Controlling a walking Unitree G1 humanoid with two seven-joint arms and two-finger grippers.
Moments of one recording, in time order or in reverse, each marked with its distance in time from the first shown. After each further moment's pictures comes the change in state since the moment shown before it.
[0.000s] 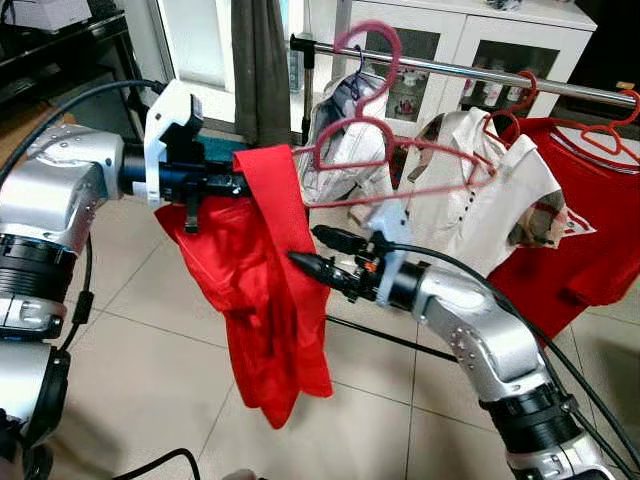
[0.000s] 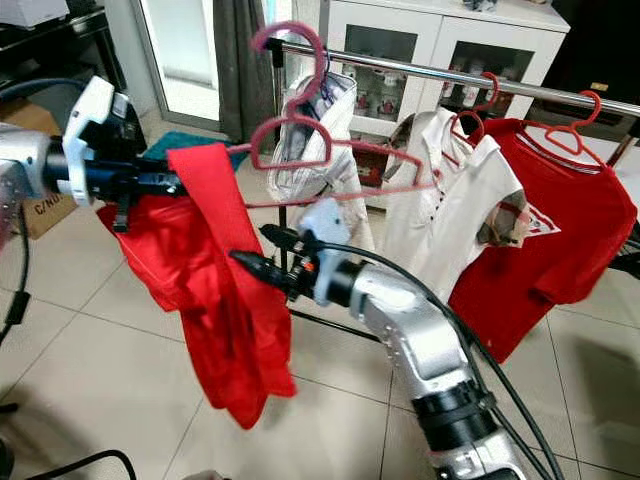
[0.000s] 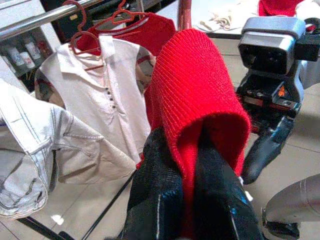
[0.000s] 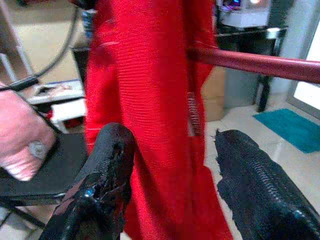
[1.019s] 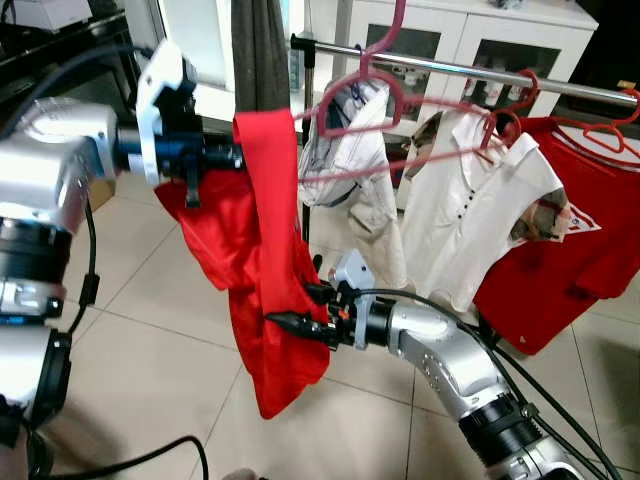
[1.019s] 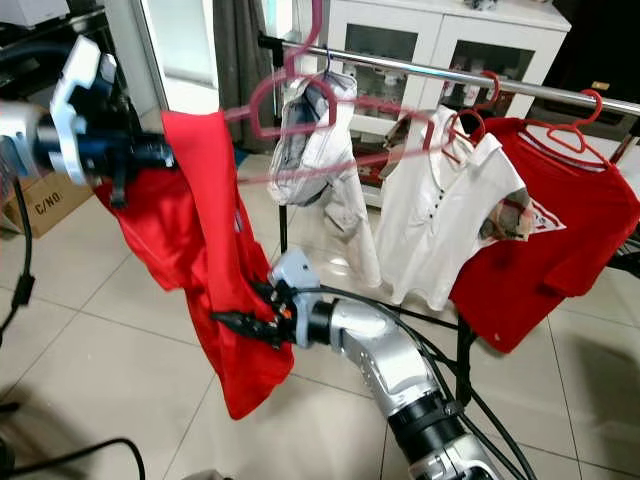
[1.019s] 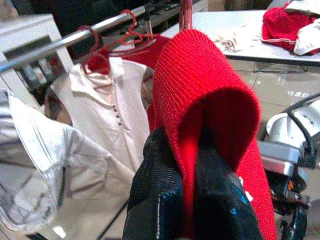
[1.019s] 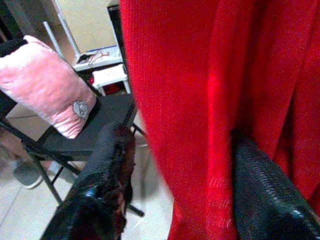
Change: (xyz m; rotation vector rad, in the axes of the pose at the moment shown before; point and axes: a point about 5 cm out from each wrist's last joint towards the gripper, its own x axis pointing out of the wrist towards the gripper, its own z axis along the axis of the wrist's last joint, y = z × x) left arm -0.004 0.006 0.031 0.005 -0.063 0.032; right arm 0.016 0.016 -0.062 0.086 0.160 0.152
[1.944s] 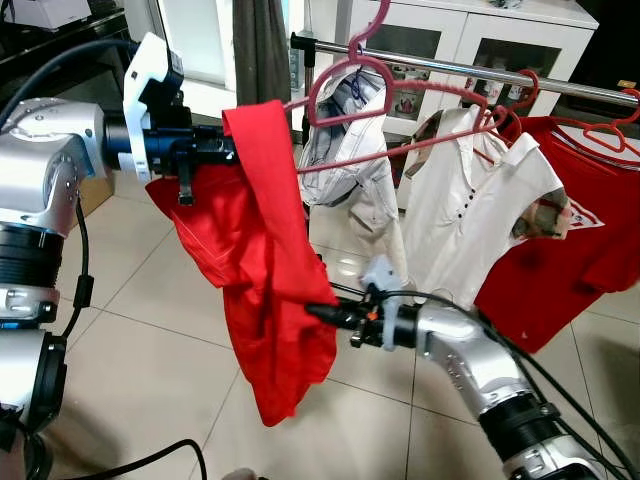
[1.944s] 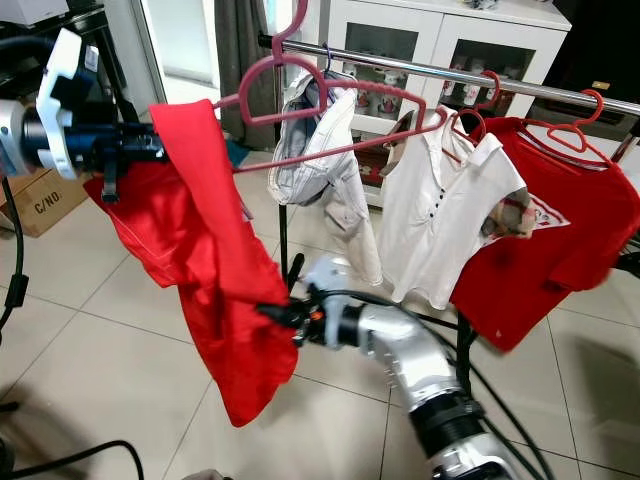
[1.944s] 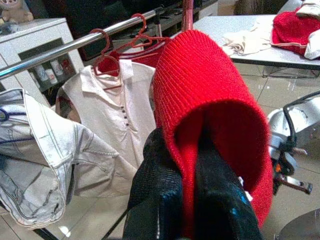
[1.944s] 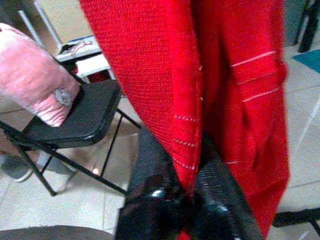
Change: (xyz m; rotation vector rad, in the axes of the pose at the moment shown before) left arm -0.007 -0.003 -0.007 -0.008 -0.004 0.038; right arm -0.032 -0.026 -0.016 0.025 0.045 -0.091
